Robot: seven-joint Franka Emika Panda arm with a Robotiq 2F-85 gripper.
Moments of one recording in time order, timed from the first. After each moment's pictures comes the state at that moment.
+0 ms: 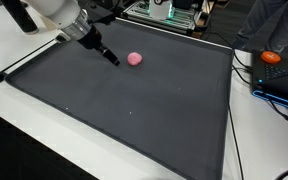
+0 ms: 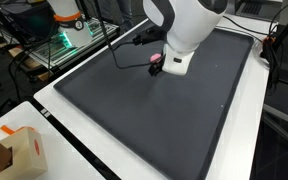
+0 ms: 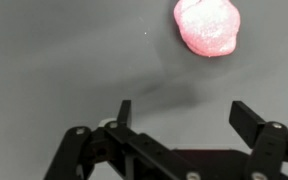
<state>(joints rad) -0.06 0.64 -0.02 -1.69 0.23 1.93 0.17</state>
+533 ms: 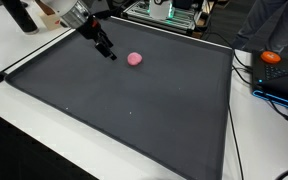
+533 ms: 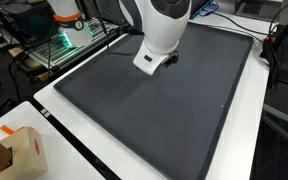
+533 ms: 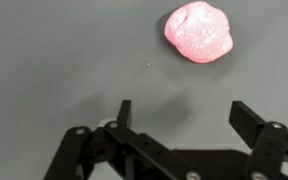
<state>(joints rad) -0.08 0.53 -0.08 -1.86 0.38 1.99 0.42</state>
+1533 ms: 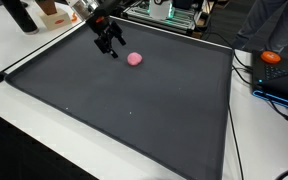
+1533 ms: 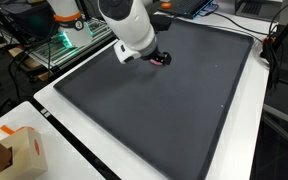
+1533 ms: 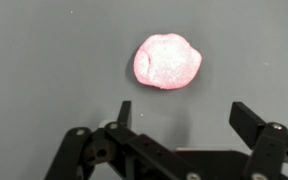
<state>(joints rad) -0.07 0.39 -0.10 -2.13 0.71 2.18 0.69</state>
